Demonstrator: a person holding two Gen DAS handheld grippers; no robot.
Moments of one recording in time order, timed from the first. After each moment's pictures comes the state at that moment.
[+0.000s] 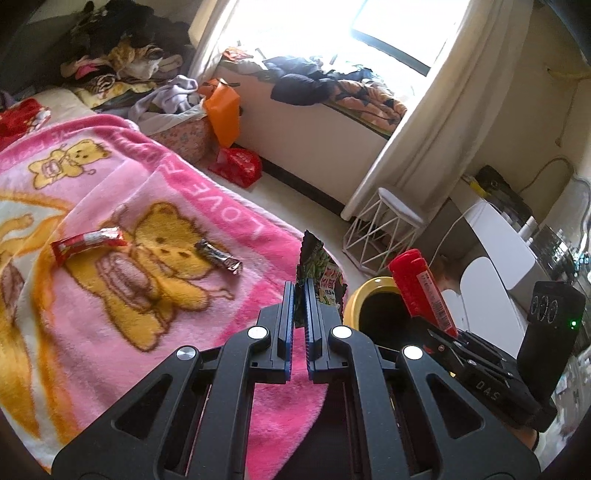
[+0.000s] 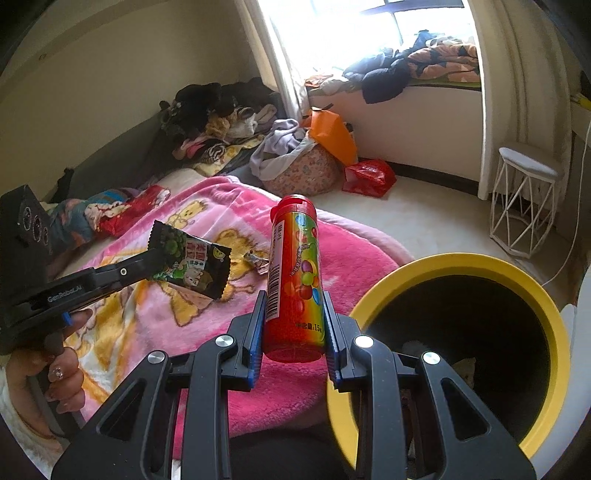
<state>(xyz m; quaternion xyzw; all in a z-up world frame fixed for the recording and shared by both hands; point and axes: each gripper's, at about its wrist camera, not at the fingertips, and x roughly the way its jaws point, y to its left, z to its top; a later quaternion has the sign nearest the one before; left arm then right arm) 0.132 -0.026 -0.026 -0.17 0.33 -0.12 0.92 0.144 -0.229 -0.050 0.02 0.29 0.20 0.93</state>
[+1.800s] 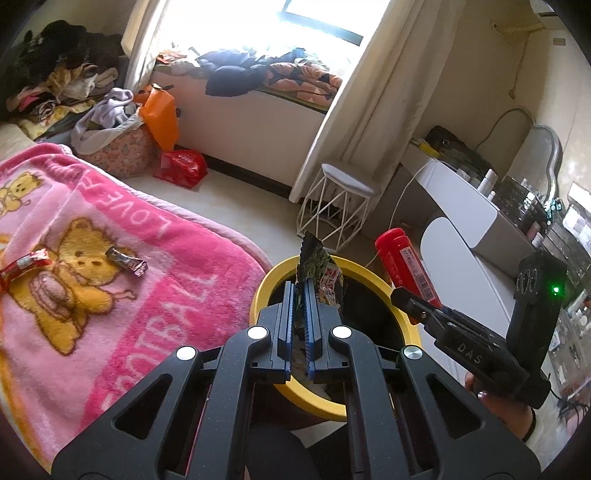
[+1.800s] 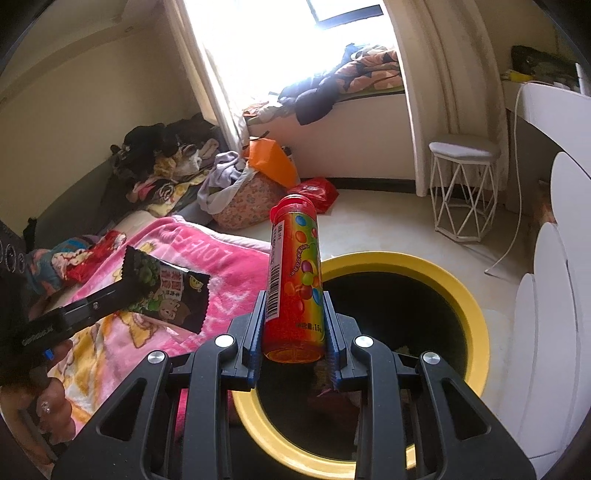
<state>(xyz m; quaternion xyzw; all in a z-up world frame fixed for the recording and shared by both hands) 0.126 -0.124 -0.018 -0.11 0.33 -0.21 0.91 0.109 -0.324 -0.043 0.09 0.26 0.10 0.96</state>
